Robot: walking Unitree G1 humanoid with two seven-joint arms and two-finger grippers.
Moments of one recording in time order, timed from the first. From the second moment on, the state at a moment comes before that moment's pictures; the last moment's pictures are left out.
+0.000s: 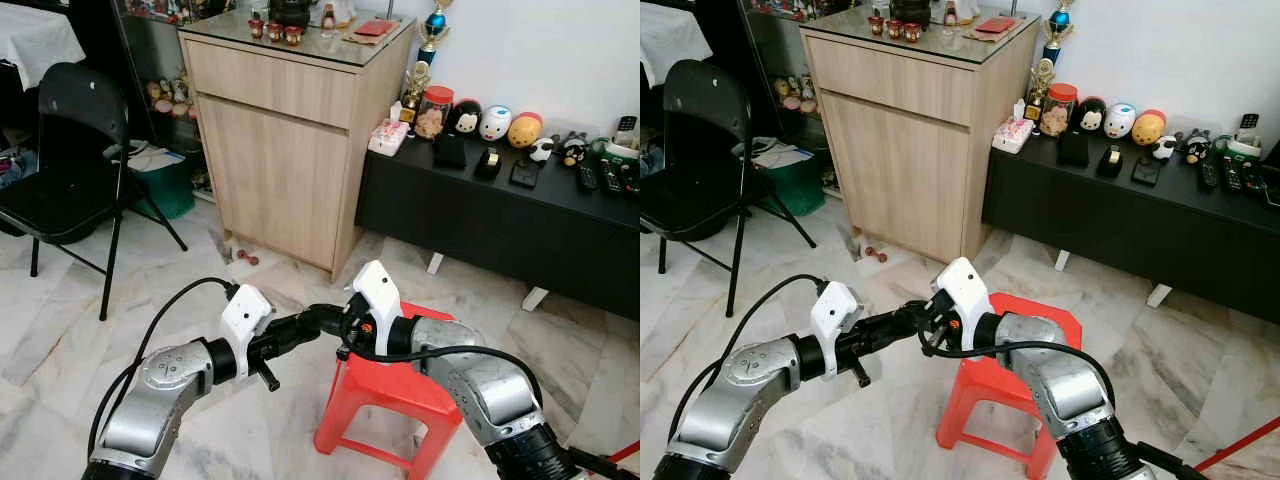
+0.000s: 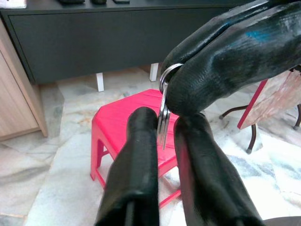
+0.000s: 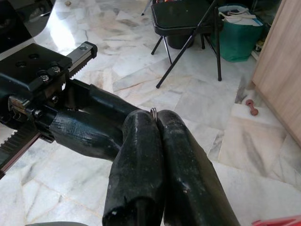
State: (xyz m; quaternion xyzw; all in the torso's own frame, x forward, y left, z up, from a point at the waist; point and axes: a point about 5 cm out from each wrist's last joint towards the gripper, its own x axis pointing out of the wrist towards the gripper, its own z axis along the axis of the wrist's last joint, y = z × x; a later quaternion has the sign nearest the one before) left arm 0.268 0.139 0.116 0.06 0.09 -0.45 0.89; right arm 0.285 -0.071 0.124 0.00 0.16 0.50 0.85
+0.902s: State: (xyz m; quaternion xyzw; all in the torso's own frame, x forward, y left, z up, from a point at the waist) left arm 0.260 0.142 0.110 0.06 0.11 -0.47 0.87; right arm 0.288 -0.087 0.119 -0.04 0.17 0.49 0.86
